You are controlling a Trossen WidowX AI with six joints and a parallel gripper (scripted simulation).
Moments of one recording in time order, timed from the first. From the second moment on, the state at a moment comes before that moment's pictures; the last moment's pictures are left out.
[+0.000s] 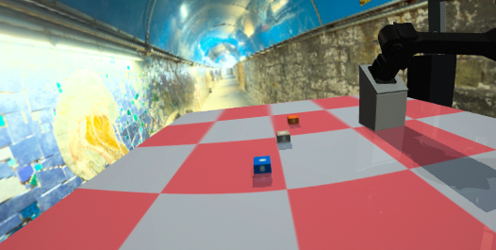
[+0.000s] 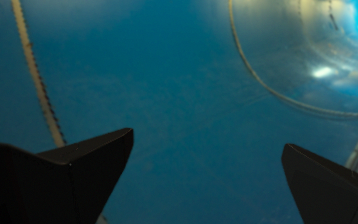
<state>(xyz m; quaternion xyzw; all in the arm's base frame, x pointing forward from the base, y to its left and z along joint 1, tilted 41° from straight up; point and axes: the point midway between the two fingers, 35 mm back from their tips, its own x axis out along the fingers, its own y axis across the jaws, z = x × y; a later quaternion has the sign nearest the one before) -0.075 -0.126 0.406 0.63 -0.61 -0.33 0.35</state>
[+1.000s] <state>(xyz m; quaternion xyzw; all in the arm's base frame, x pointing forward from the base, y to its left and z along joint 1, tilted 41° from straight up) 0.220 -0.176 0.264 0.33 0.23 -0.53 0.75</state>
